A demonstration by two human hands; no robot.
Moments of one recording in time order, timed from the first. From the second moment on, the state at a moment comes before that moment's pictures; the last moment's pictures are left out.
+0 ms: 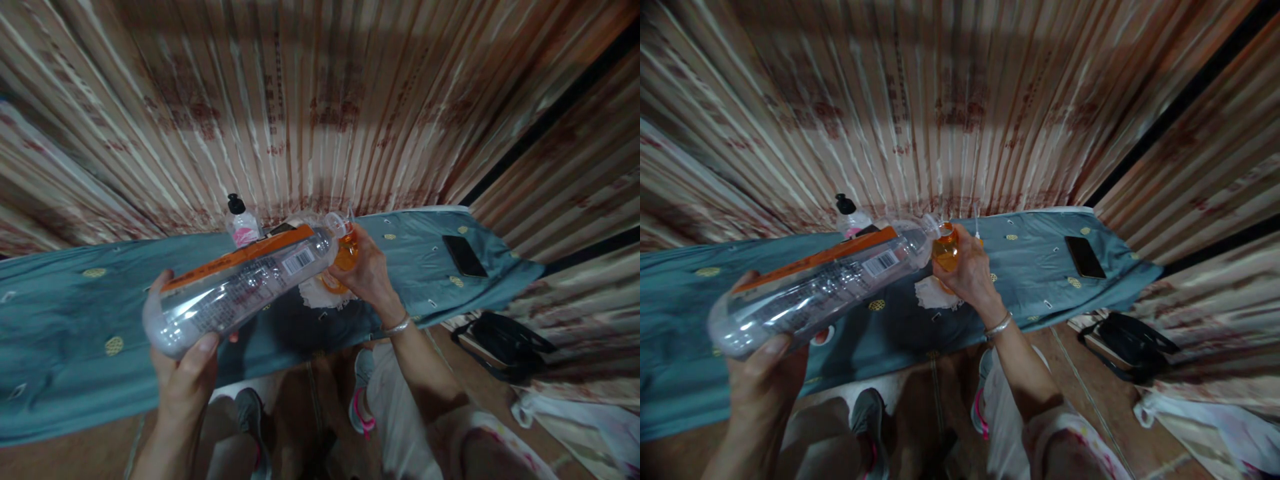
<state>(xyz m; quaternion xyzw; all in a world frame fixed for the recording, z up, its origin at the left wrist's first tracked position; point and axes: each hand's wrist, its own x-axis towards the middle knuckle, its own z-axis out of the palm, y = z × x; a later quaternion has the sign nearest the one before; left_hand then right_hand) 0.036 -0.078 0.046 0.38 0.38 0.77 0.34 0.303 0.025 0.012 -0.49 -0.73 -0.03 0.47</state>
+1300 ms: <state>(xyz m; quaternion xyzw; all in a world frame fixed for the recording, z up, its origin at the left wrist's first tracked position) 0.034 -0.078 0.046 0.41 0.36 0.77 0.34 0.305 0.026 0.010 -0.47 -0.74 -0.04 0.48</state>
